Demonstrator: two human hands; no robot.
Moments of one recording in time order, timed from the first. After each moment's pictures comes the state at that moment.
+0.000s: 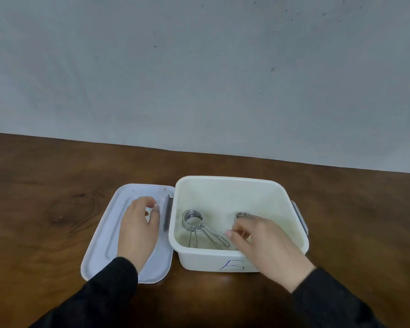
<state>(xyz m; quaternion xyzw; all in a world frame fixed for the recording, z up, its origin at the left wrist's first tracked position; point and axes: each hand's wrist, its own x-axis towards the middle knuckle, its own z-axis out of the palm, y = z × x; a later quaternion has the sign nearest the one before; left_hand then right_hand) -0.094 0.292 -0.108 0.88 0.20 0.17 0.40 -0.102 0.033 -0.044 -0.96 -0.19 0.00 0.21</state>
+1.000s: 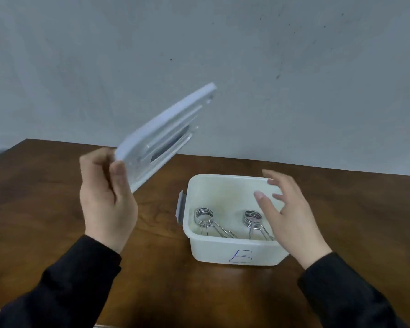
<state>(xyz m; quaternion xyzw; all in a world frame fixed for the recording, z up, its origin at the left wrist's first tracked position) -0.170 0.305 0.031 0.76 -0.01 0.52 0.38 -0.108 0.023 -0.015 -0.88 -0.13 -0.14 0.43</state>
